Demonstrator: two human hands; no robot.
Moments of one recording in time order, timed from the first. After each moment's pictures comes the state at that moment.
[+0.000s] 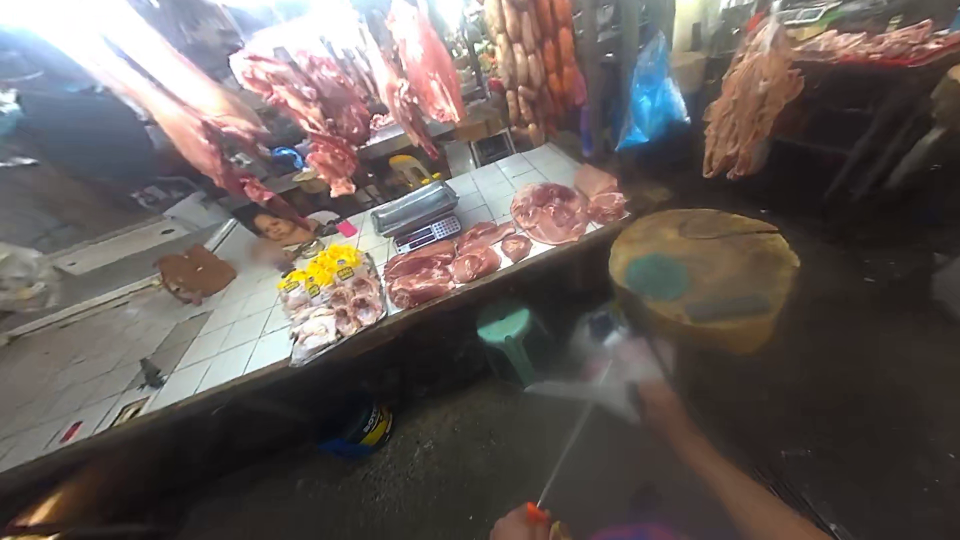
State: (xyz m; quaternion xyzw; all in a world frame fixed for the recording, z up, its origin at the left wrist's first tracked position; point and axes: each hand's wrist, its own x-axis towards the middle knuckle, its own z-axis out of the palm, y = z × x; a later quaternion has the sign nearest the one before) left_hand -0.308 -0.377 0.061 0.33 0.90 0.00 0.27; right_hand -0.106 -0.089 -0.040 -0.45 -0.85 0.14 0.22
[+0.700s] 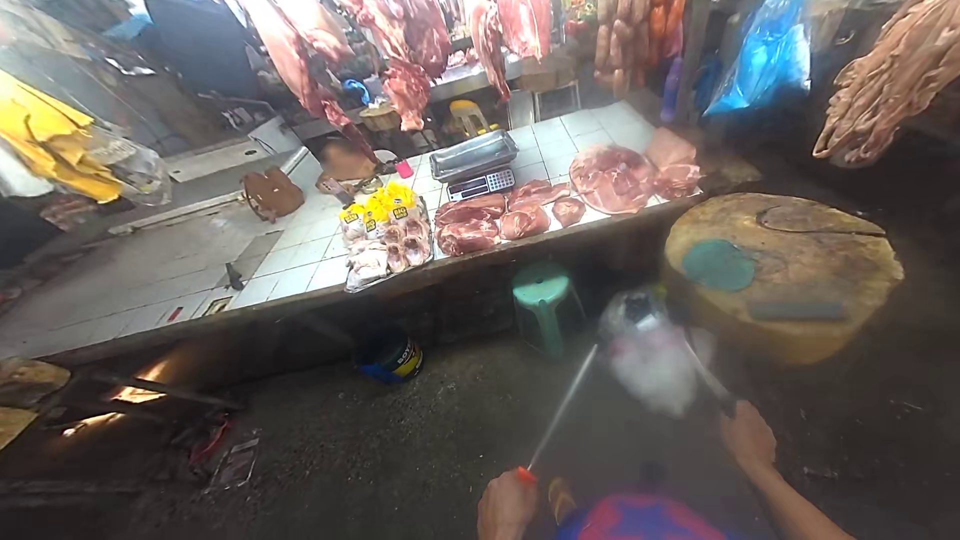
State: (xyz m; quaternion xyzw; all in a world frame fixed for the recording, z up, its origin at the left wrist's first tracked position) left_hand -0.329 -0.408 0.060 0.21 0.93 -0.02 0.29; right_hand -0.041 -0.088 -0.069 -0.68 -0.70 0.23 0.07
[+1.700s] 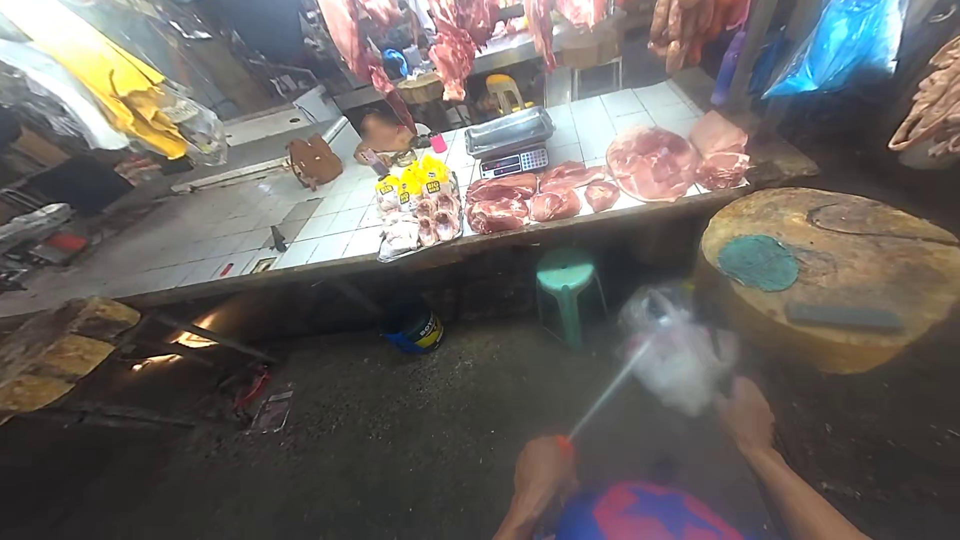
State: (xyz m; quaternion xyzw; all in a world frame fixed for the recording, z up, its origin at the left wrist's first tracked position) left_hand -0.321 -0.384 0.061 0.26 0.90 0.01 0.35; right_hand -0.086 -0.098 -0.035 -0.58 -0.78 0.20 0.14
